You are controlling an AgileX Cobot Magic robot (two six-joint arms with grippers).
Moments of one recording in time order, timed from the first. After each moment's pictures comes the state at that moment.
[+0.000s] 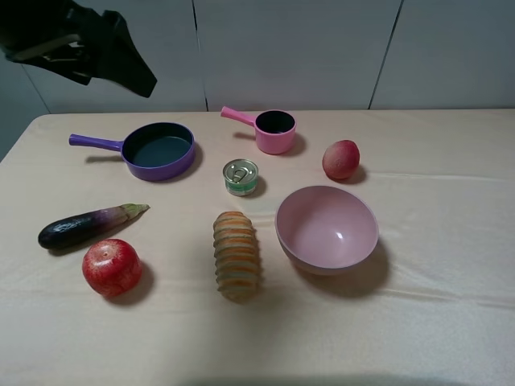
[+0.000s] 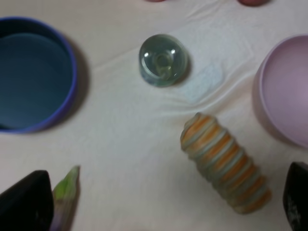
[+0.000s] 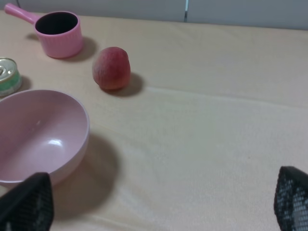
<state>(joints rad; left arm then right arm) -0.37 1.34 -1.17 -0.25 0.81 0.27 0.17 -0.01 -0.50 0.01 1.03 0.01</state>
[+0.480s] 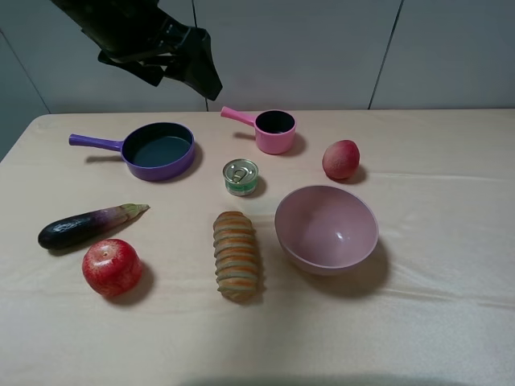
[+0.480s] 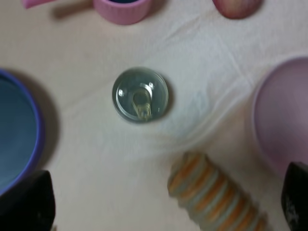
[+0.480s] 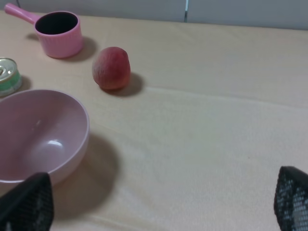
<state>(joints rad) -0.47 1.61 -1.36 -0.23 0.74 0.24 0.17 -0.01 -0.50 0.01 1.03 0.01</state>
